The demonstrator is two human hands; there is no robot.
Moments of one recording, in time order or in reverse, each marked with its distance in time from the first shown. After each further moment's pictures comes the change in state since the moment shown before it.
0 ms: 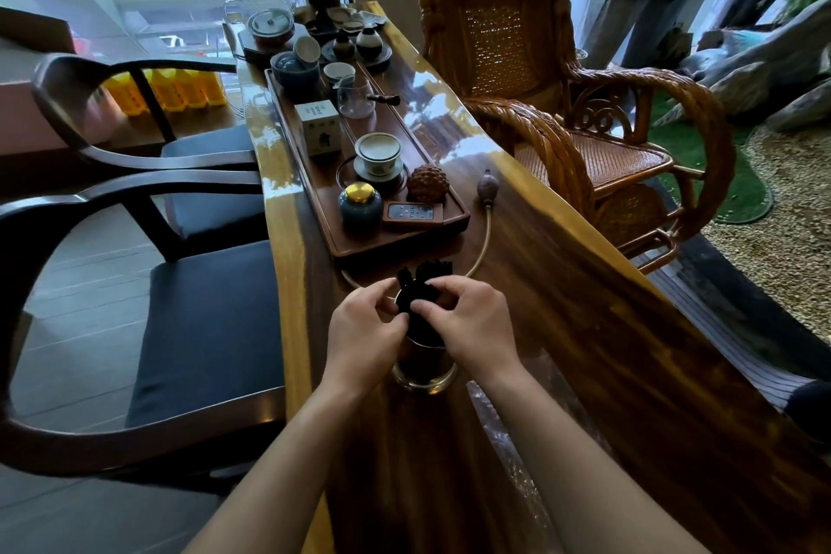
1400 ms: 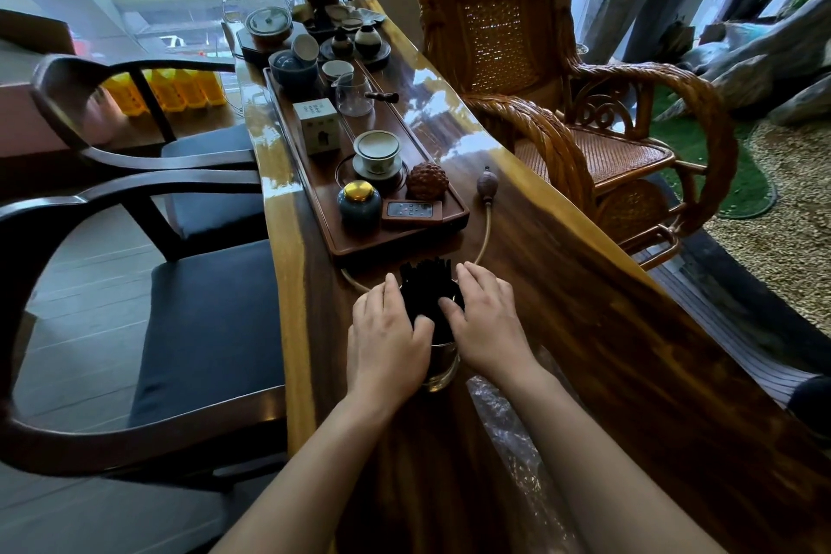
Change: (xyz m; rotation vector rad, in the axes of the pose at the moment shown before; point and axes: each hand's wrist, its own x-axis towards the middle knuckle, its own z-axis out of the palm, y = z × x) left_hand -0.015 0.019 0.024 0.226 -0.111 -0.142; right_hand 0.006 0.032 -0.004 -0.345 -0.119 0.031
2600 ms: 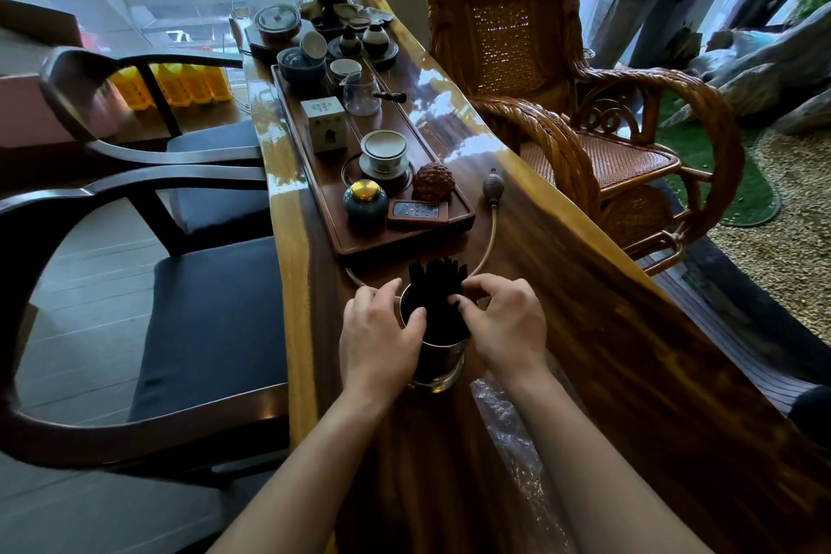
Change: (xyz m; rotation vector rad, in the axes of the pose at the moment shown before) left_hand 0.008 -0.017 -0.001 -0.102 0.168 0.056; right_hand -0.006 -0.006 -0.008 0.107 0.361 -0.051
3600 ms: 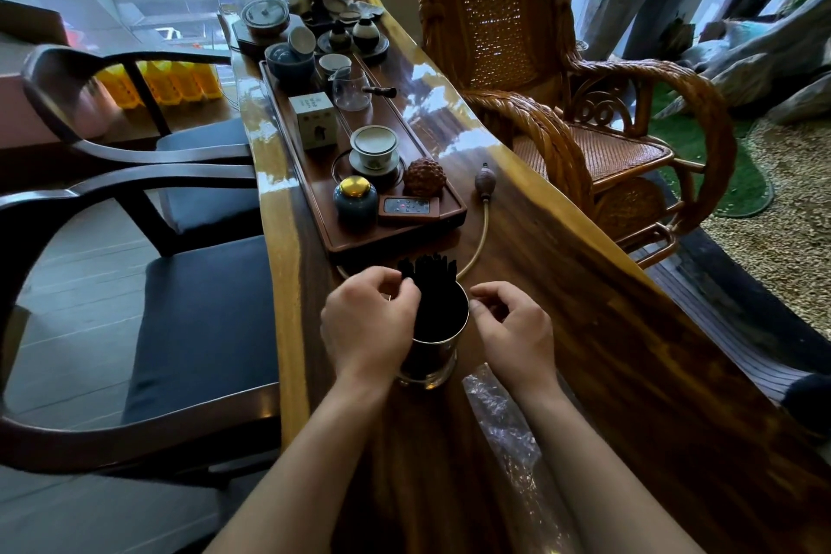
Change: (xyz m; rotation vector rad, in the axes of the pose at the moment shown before) left_hand 0.004 0.032 -0.015 -0.093 0.198 -0.011; right_hand -0.013 0.022 -0.012 0.216 -0.029 0.131
